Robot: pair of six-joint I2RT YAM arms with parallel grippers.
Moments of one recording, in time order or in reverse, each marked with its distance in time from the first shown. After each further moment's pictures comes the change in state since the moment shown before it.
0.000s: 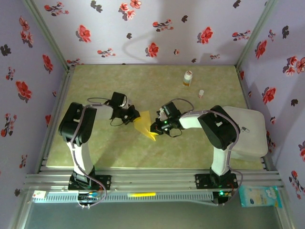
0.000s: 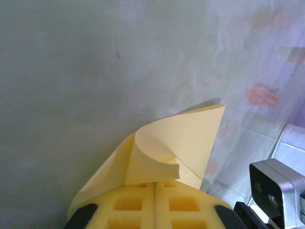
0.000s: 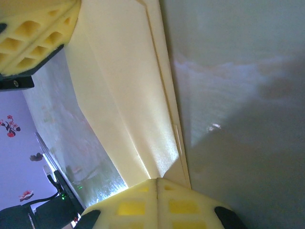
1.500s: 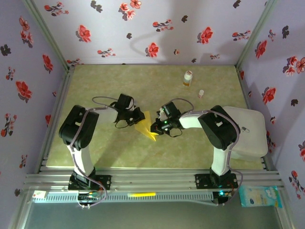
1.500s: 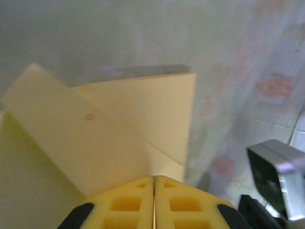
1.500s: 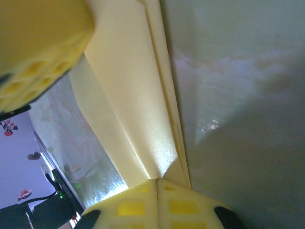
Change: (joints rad) left arm -0.120 -0.053 -0.036 0.021 -0.106 0.000; right arm 0.000 -0.006 0.007 -0.026 0.000 -0.008
